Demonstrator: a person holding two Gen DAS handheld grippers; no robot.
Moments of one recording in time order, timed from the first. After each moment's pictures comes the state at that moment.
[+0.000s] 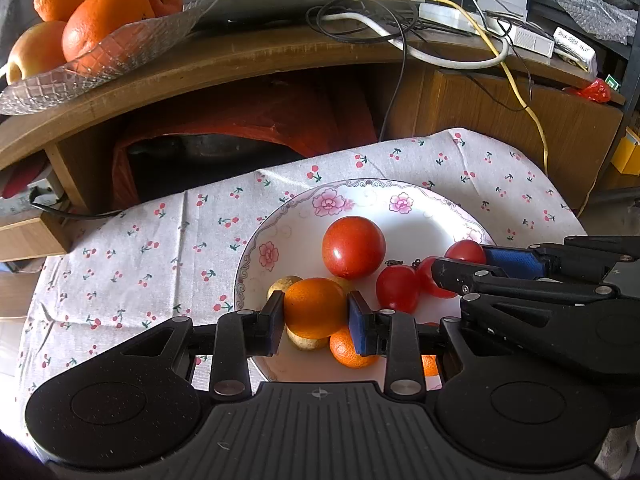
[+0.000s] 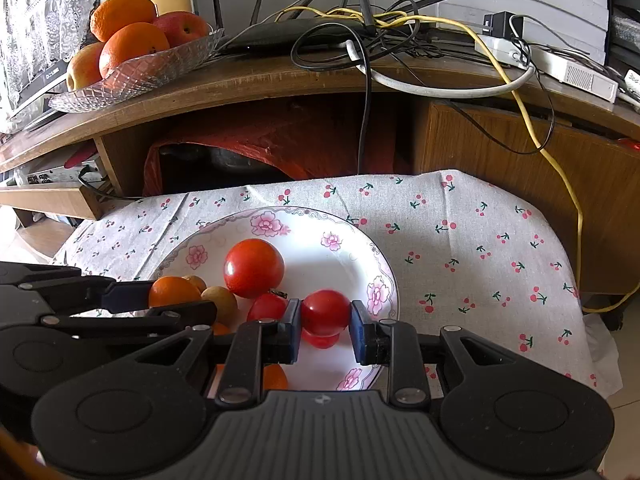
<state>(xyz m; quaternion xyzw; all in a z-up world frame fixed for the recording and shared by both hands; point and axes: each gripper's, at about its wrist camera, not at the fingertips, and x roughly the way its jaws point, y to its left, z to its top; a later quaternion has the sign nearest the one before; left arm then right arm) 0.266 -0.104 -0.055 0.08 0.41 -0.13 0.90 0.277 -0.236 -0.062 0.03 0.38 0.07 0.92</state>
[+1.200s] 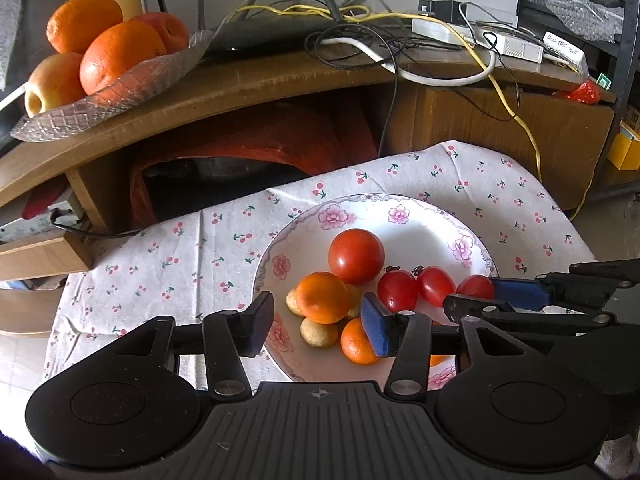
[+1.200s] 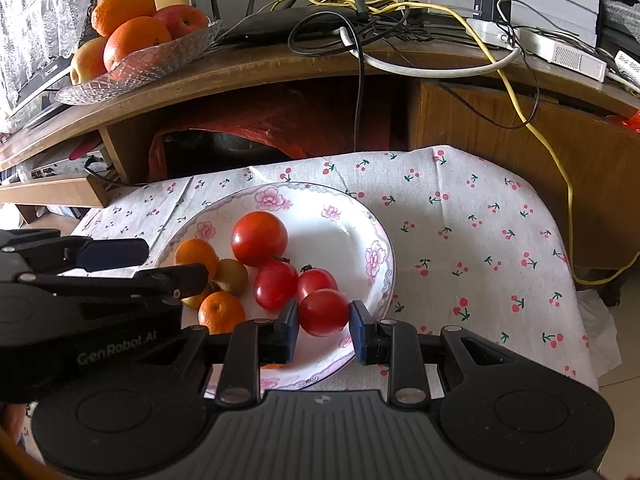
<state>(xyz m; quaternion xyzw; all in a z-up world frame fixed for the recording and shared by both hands) 0.249 -0.102 -0.036 0.10 0.39 -0.12 0.91 0.258 -0.238 -0.058 0.04 0.41 0.06 0.91</state>
